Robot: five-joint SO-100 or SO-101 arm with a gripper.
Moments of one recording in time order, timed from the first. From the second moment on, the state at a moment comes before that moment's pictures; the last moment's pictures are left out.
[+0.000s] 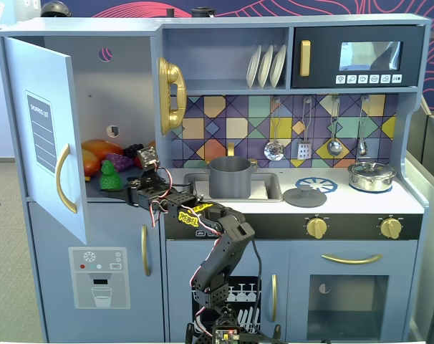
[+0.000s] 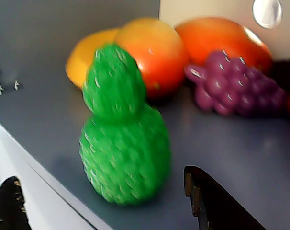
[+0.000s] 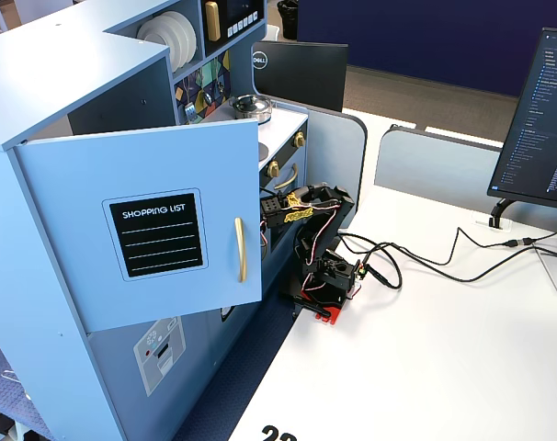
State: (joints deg) arm -44.7 119.5 121.4 -9.0 -96.2
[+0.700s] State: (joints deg) arm -44.6 101.6 106.4 -12.7 -95.2
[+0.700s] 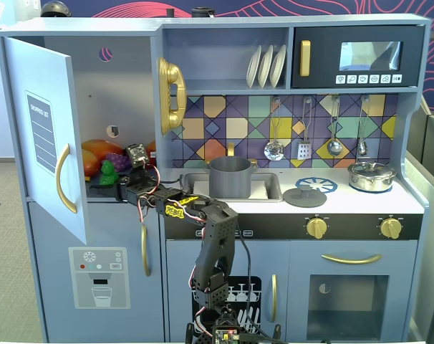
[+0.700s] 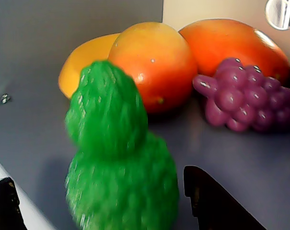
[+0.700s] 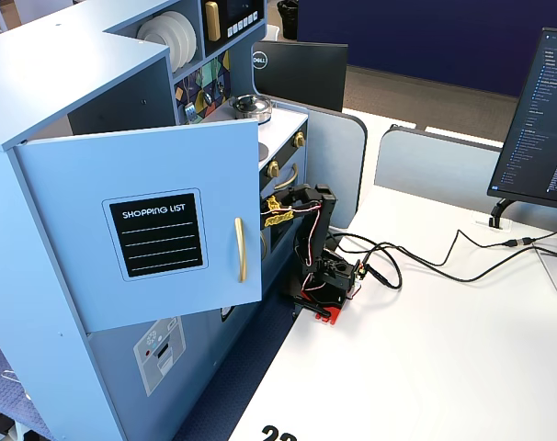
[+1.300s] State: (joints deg) arm -48.7 107.9 104.3 -0.2 -97.8
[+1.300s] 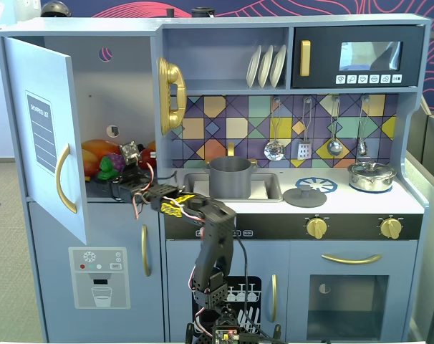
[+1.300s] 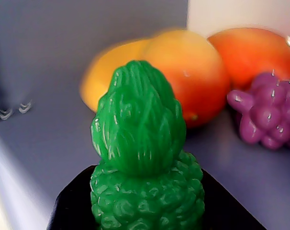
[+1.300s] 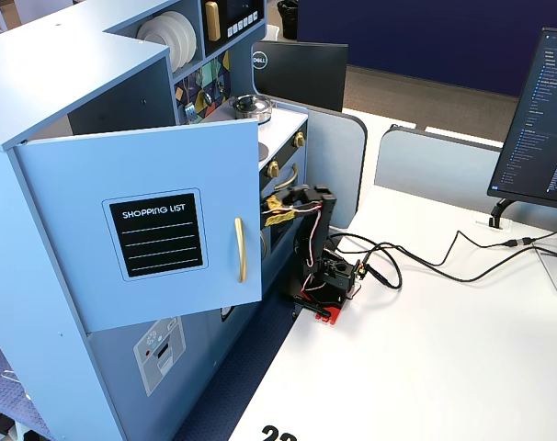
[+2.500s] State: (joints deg) arm -4.5 144.9 119.0 4.7 -93.2
